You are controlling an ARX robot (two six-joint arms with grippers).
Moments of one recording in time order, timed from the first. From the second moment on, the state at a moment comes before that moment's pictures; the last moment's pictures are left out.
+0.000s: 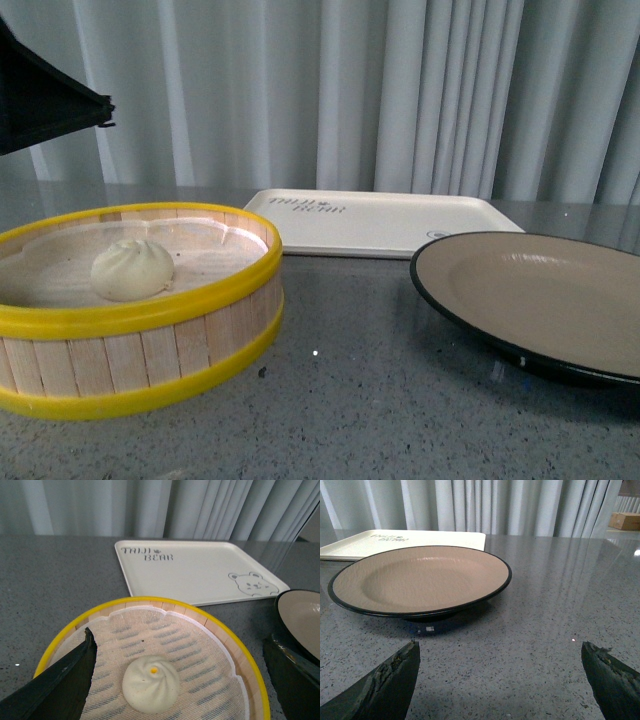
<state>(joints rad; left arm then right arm) -0.05 1.21 0.76 0.35 0.34 -0.04 0.00 0.00 0.01 0.00 0.00 -0.01</state>
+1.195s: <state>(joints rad) -0.17 1.52 0.94 0.17 0.09 0.08 0.00 0.00 0.01 0.00 0.00 -0.01</state>
